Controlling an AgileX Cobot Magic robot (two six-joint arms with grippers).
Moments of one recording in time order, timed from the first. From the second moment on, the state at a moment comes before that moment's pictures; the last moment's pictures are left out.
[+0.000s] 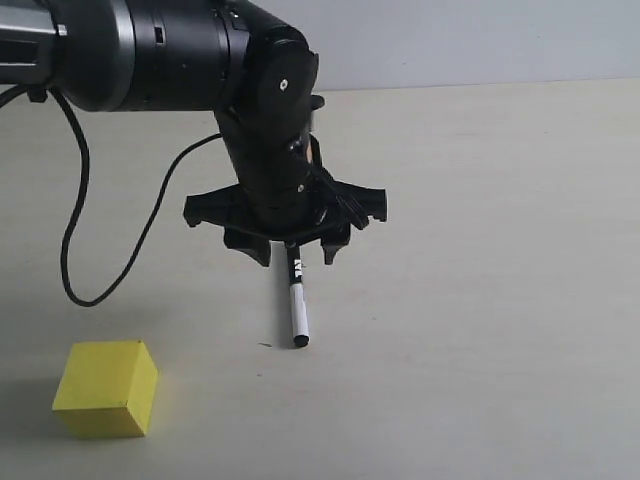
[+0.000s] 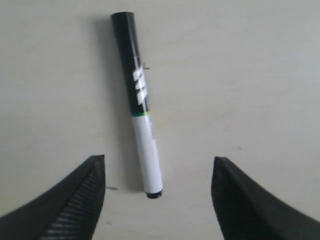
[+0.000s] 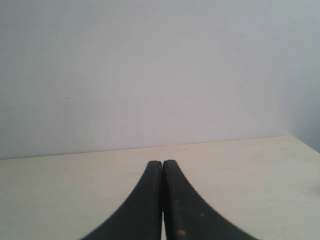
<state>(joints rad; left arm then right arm) -0.83 1.98 -1.47 0.07 0.94 -0.79 -0.16 0.01 0.00 0.05 0.06 0.00</state>
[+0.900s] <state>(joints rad) -0.83 2.15 -1.49 -0.01 0.94 -0.85 -0.16 0.01 0.00 0.05 0.06 0.00</state>
